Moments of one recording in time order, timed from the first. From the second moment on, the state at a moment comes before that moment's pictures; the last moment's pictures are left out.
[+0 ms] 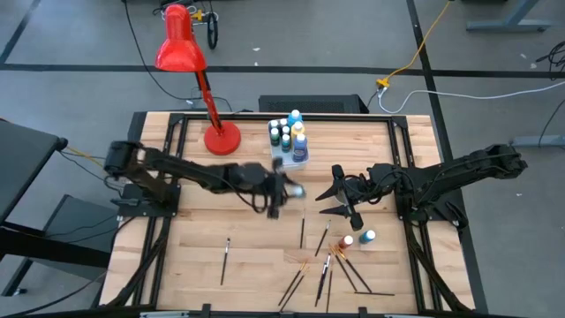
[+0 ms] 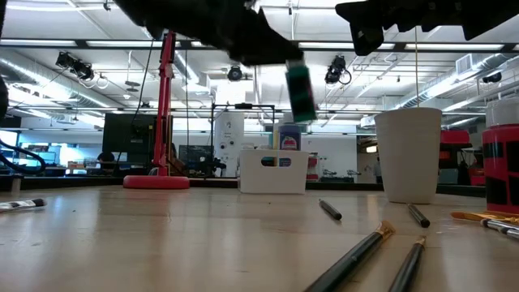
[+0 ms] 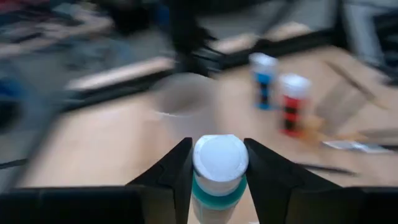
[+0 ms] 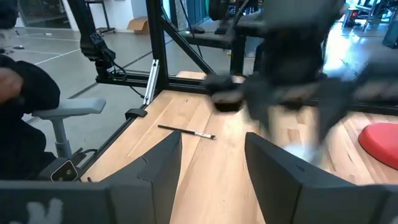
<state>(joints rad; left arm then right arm) -0.06 1.60 0.95 0.38 -0.09 0.23 0.13 1.06 0.54 0.38 -0.15 -0.01</state>
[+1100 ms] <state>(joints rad) 0.39 1.74 0.89 0.38 -0.21 0.06 0.13 1.06 0.54 0.37 -0.15 -0.01</state>
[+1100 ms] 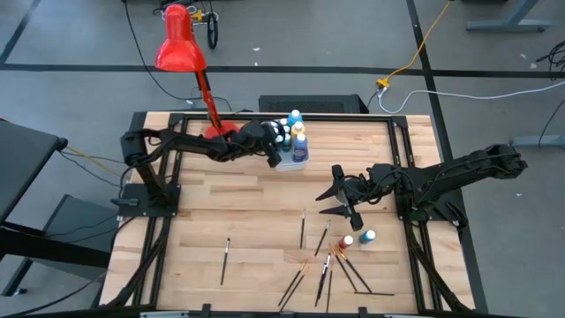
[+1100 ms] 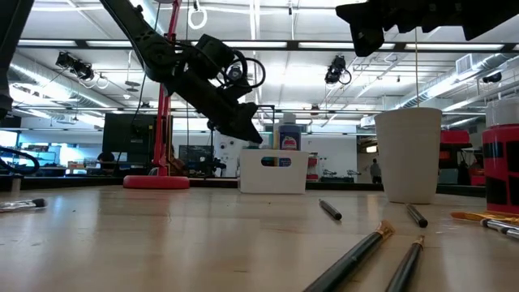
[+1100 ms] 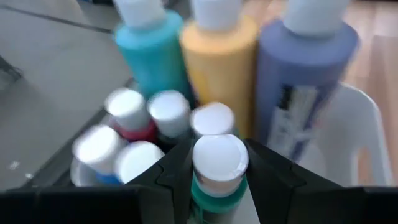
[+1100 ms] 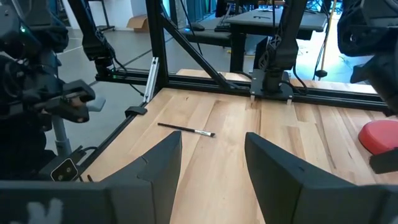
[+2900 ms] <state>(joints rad) 0.18 1.53 1.01 0.32 -0.01 0.07 0.16 1.06 0.54 0.21 -0.47 0.00</state>
